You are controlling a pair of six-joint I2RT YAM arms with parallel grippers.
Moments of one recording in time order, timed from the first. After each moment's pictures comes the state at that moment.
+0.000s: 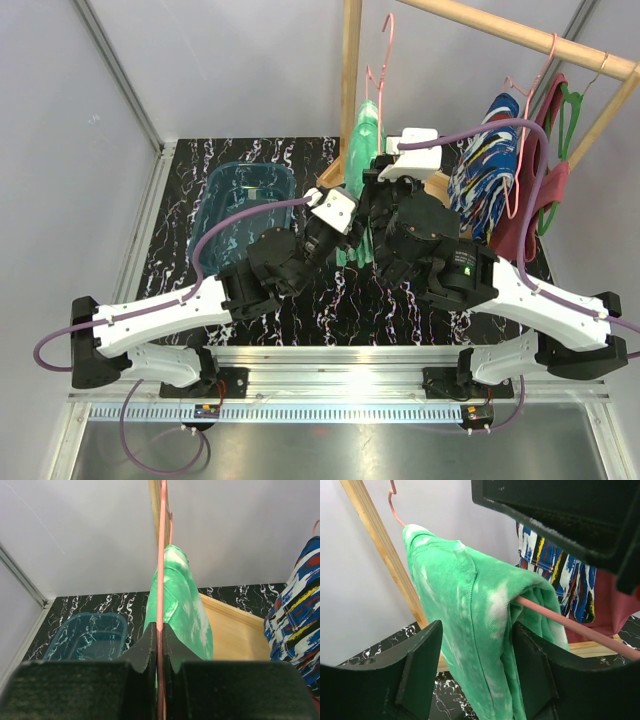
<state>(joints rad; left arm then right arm) -1.22 1.23 1.15 0.29 -0.56 0.27 1.33 1.32 1.70 -0.17 1.30 -0.05</state>
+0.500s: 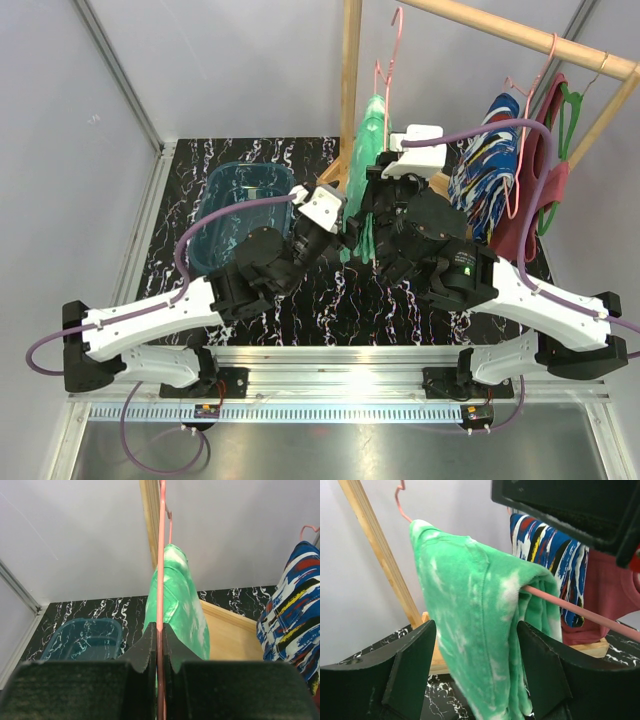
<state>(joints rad) -1.22 1.19 1.15 0.27 -0.52 0.23 1.33 1.33 1.70 -0.09 1.33 -0.14</state>
